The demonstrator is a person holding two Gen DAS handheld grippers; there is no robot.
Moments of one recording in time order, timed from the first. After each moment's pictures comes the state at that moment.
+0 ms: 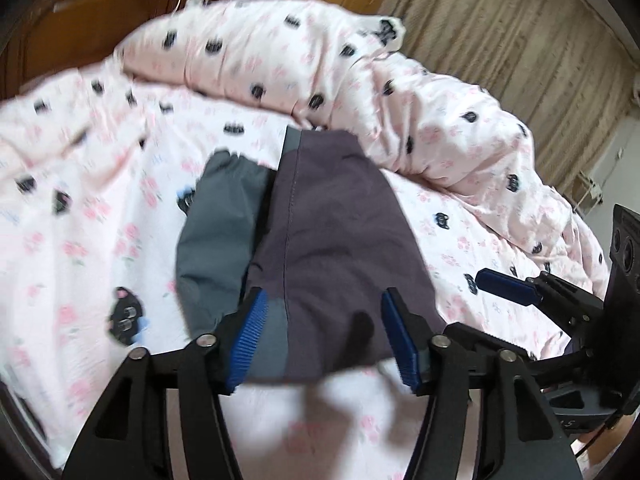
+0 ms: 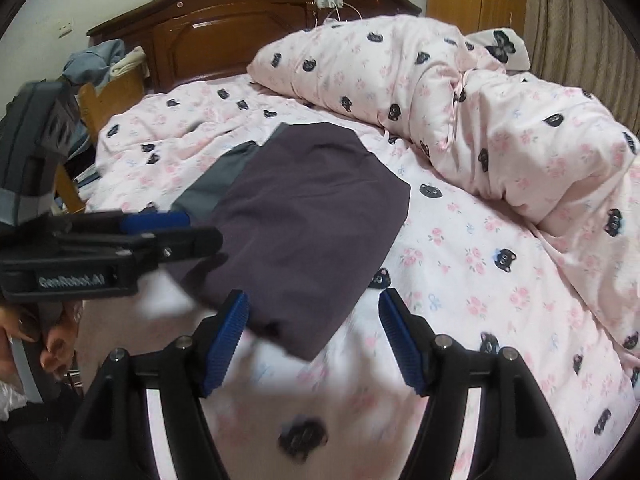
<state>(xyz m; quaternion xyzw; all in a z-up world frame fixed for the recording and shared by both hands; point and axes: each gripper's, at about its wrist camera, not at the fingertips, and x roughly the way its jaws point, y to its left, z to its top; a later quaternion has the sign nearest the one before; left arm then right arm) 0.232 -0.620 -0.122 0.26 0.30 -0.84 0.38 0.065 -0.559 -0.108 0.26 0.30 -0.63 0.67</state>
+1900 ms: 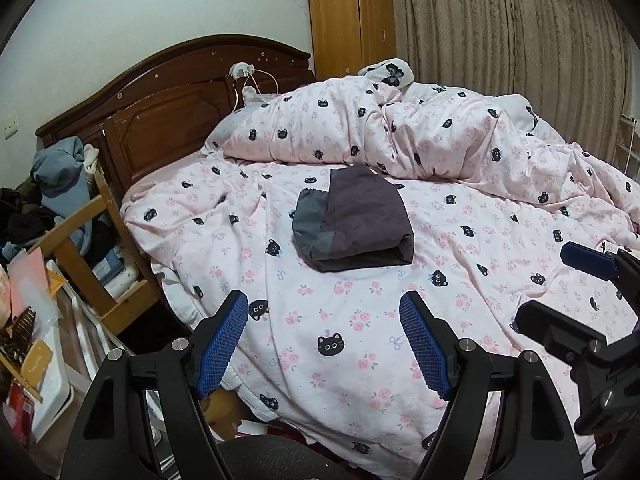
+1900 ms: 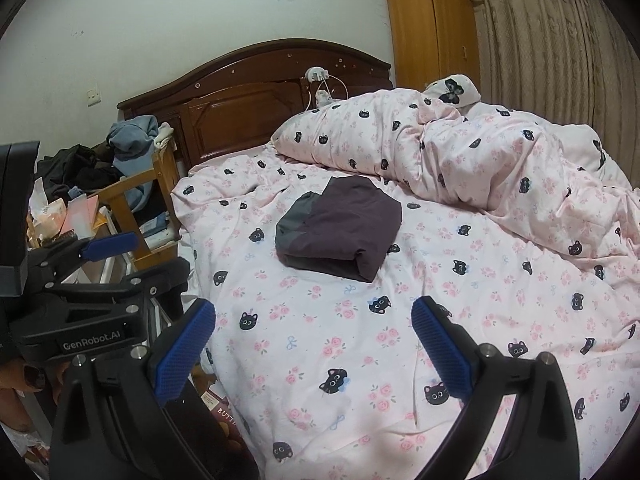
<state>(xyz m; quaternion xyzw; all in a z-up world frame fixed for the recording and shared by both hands) 0.287 -0.409 -0.031 0.28 0.14 -0.79 0.53 0.123 -0.335 -0.020 0.23 0.18 -0.66 0.69</state>
